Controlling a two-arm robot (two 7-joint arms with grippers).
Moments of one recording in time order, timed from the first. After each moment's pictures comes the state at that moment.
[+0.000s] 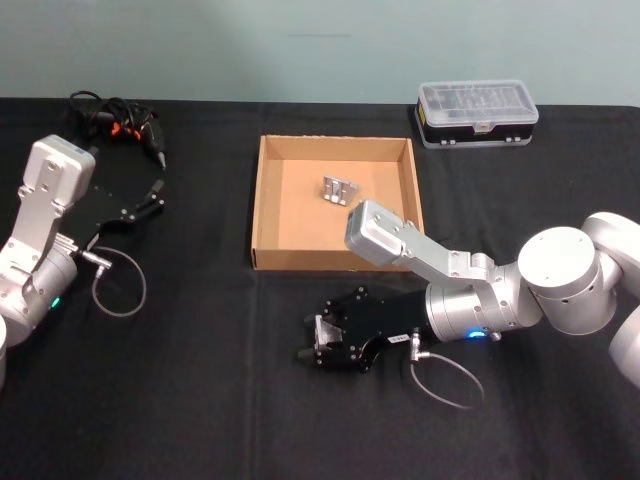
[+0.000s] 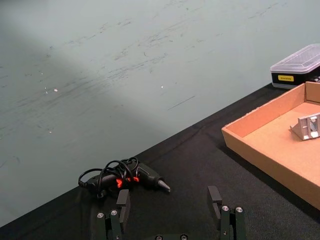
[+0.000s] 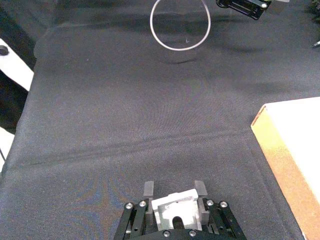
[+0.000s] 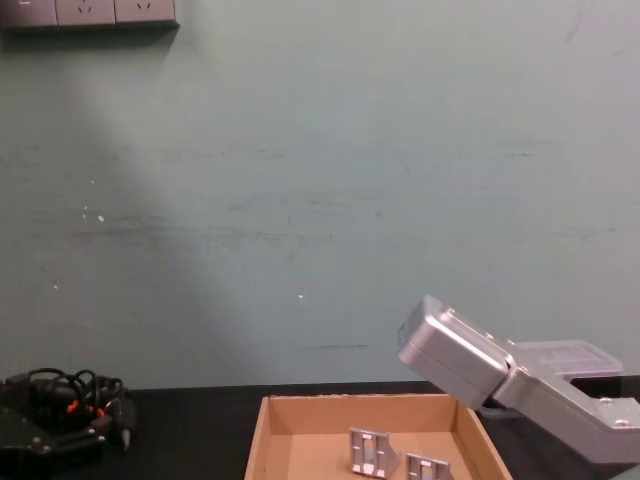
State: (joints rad) left arm -0.20 0.60 0.45 -1.41 -0.25 -0.12 0.03; right arm 0.57 0.52 -0.87 -1.36 0.26 0.23 0.84
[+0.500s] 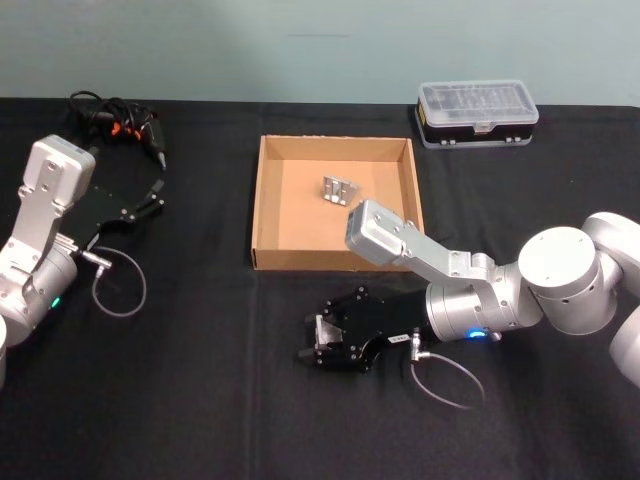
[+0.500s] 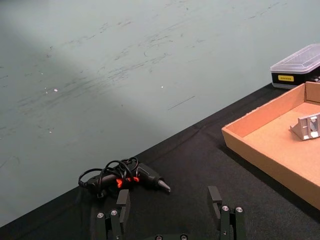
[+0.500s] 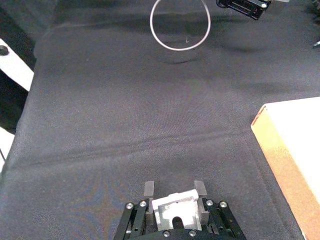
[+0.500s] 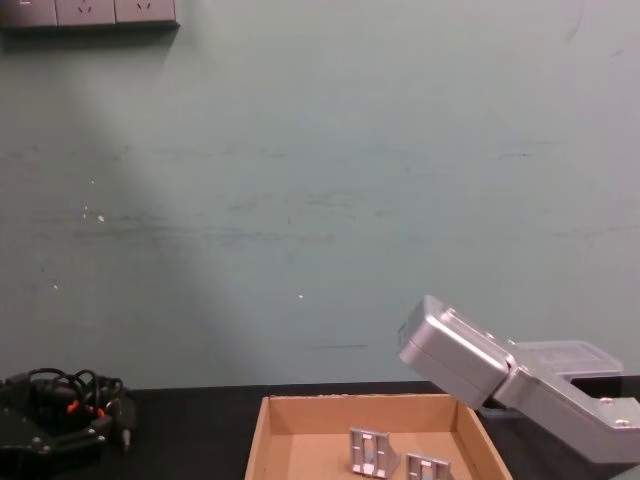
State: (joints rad) left arm -0.20 0.60 0.45 -1.41 -0.25 -0.12 0.03; right arm 0.57 0.52 -0.87 -1.36 0.26 0.23 0.84
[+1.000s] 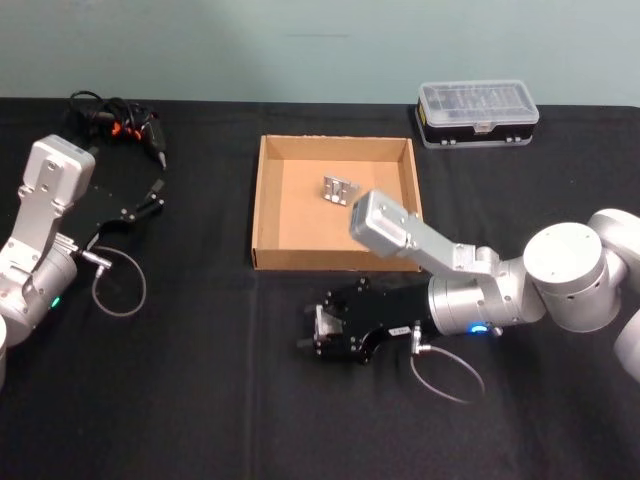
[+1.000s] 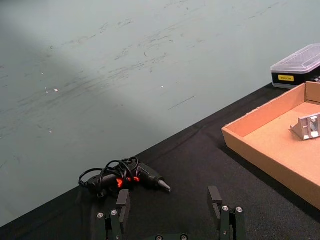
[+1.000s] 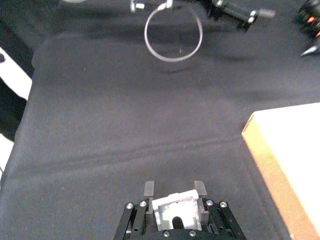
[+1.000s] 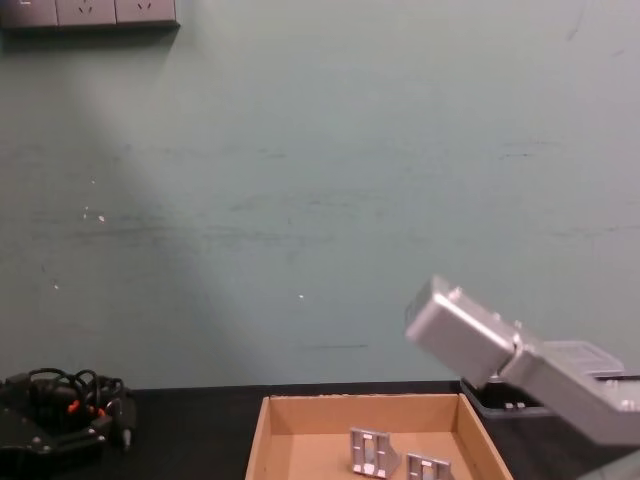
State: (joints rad) left arm -0.20 0.60 0.45 -1.41 -0.25 -0.12 0.03; right arm 0.57 0.53 -0.85 -1.38 0.27 0.23 0.83
